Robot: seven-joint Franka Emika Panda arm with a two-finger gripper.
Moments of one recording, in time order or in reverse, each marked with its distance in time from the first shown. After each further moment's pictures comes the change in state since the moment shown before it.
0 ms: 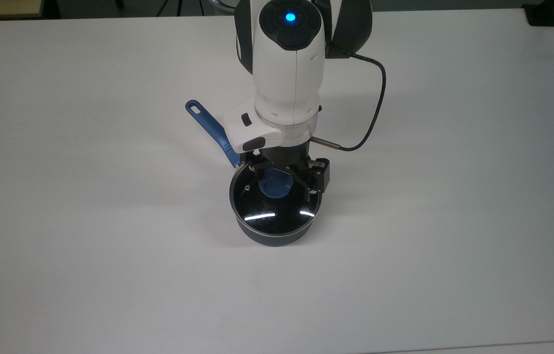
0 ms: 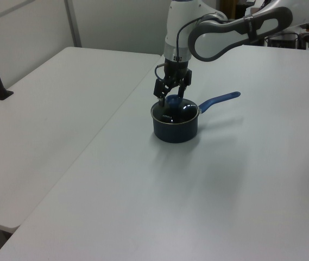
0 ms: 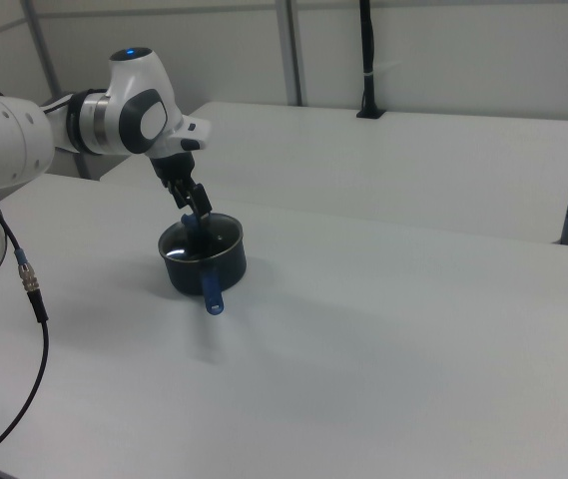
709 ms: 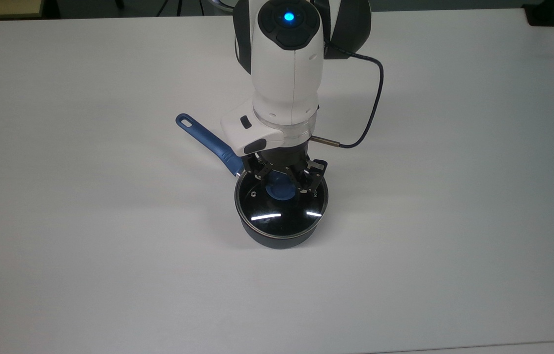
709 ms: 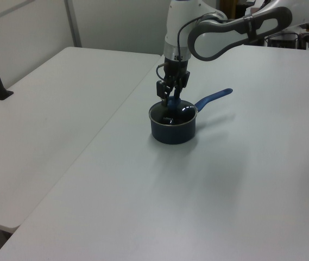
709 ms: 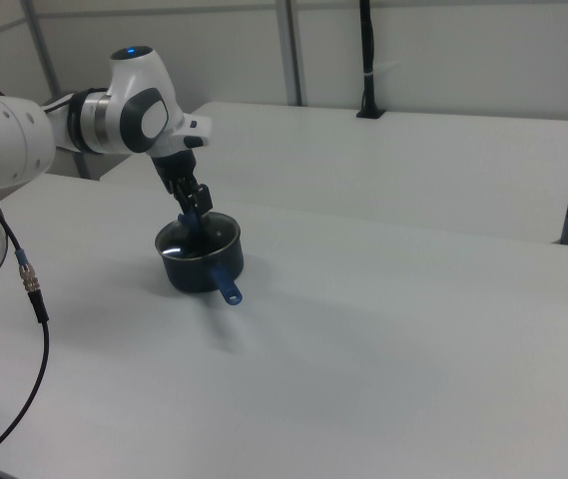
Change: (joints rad) arm -0.002 0.002 -0.001 0.006 -0.004 0.000 -0.080
